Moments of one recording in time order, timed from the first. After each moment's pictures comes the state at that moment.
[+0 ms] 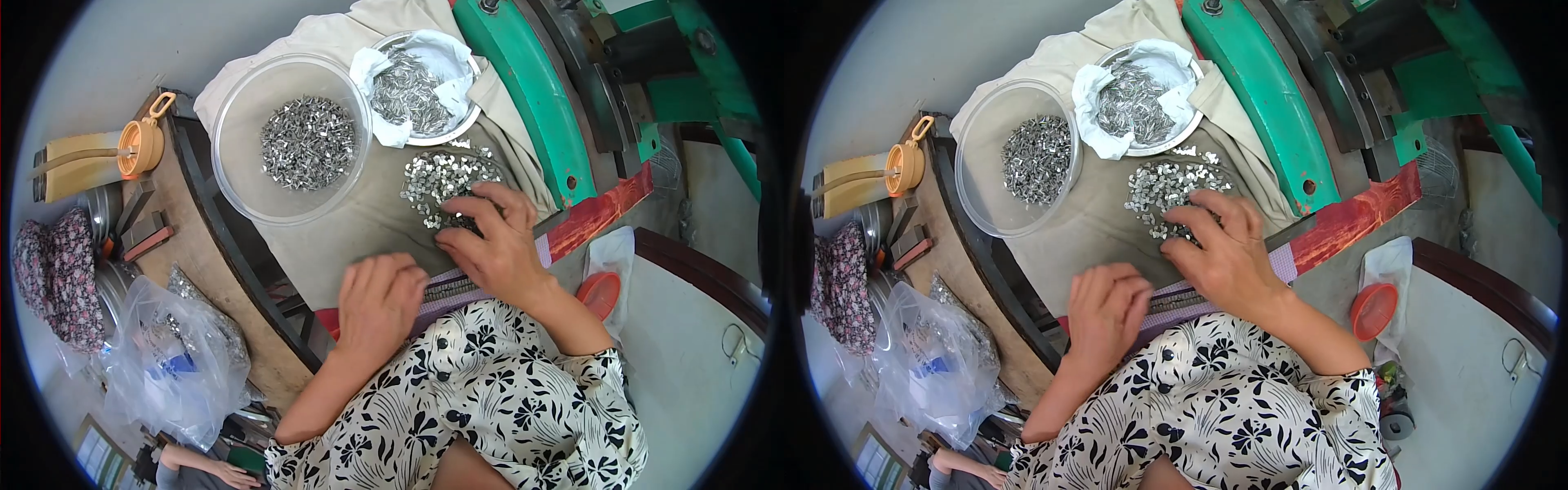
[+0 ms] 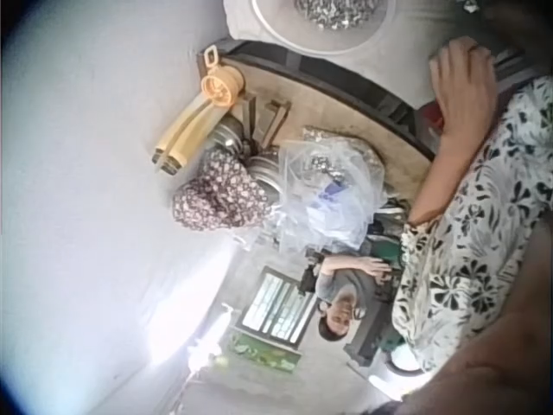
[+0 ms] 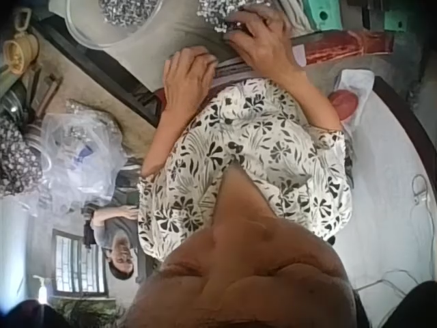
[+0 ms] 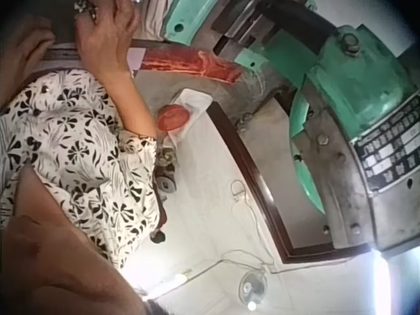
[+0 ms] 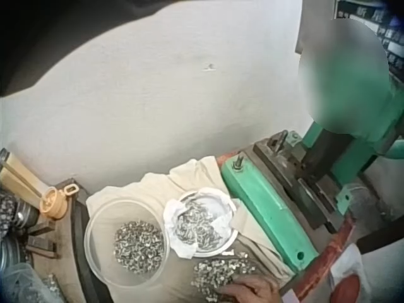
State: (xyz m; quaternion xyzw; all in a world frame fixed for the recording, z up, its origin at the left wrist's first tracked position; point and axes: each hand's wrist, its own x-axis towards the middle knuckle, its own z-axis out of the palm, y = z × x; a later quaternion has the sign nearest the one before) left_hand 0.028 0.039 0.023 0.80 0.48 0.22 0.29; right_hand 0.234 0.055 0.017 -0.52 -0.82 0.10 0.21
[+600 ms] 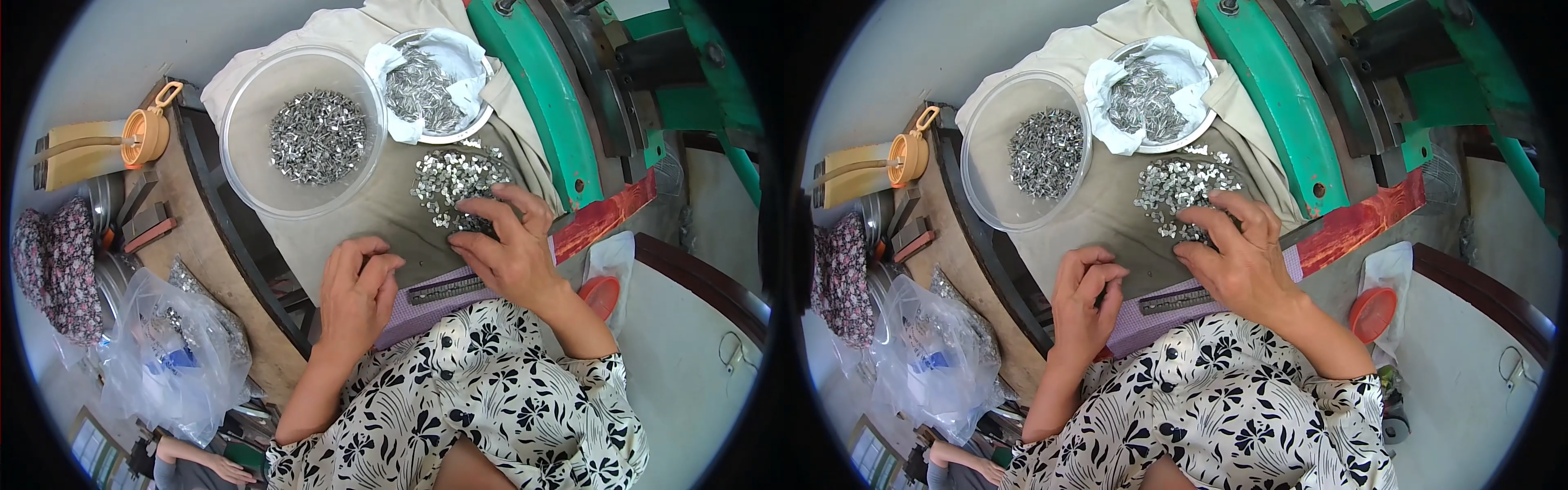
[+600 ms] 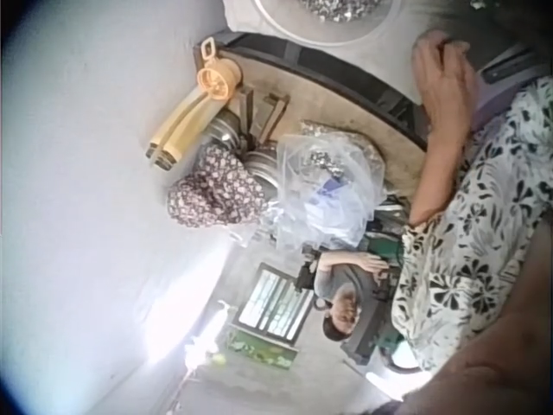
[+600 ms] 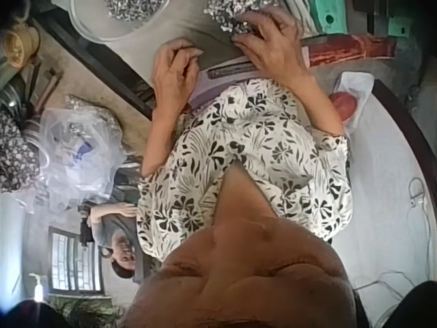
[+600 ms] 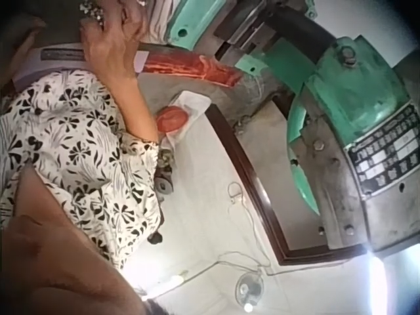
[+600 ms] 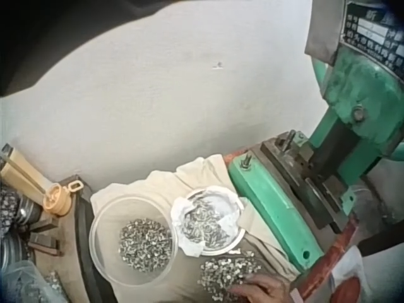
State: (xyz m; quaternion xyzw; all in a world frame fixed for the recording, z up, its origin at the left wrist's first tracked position) left_hand 0.005 0.046 0.014 0.74 0.52 0.26 0.32; right_hand 0.239 0.051 0.022 -0.52 -0.82 0.11 0.21
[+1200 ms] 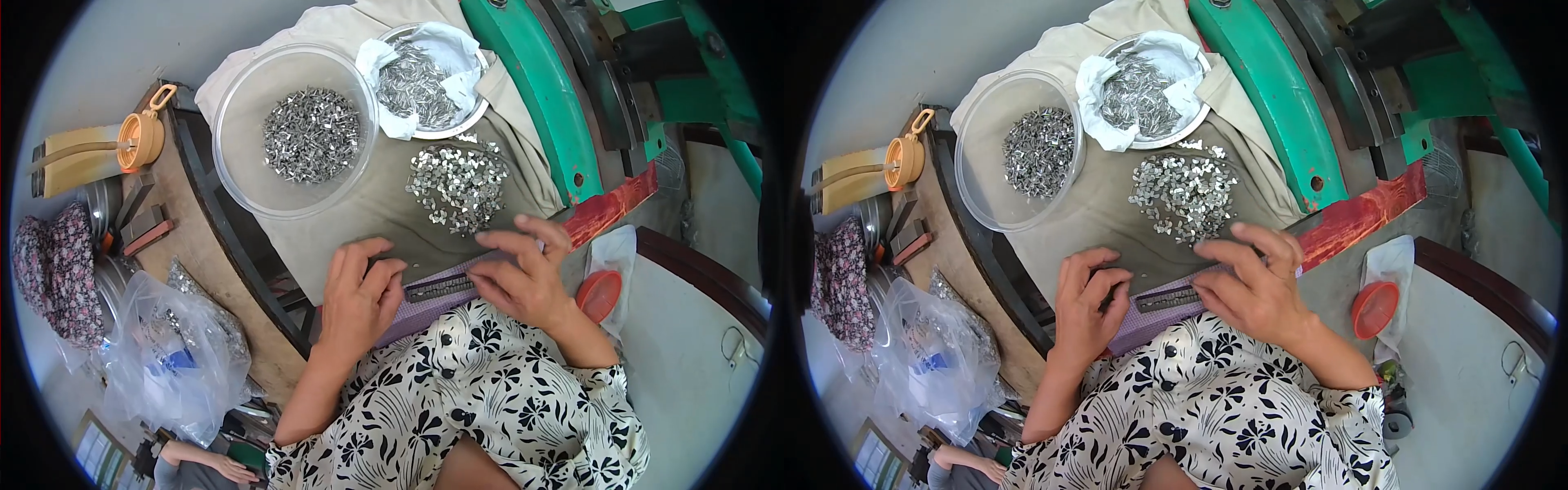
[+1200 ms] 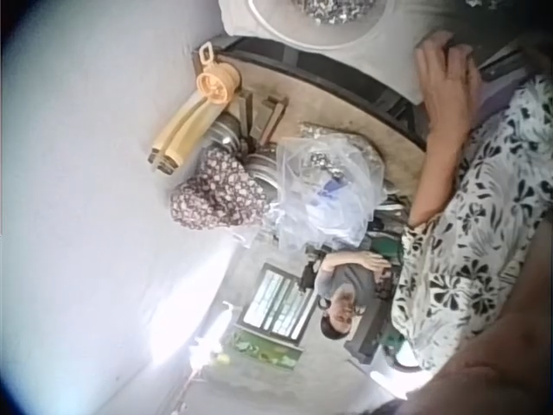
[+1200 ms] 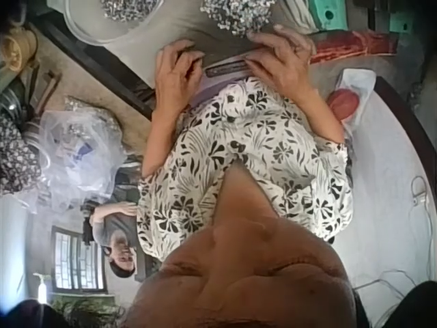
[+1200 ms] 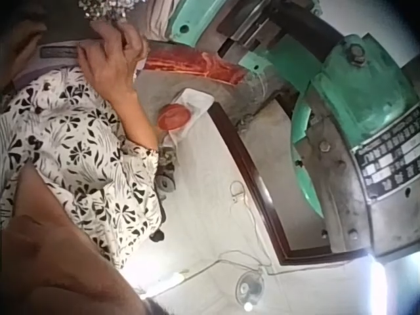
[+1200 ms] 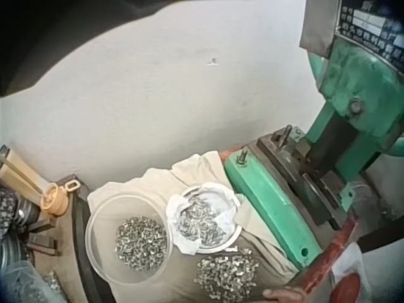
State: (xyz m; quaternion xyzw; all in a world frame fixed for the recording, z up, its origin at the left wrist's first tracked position) left_hand 0.006 0.042 0.014 0.76 0.50 0.24 0.33; right_hand 0.253 0.018 0.026 -0.52 -0.82 0.09 0.24
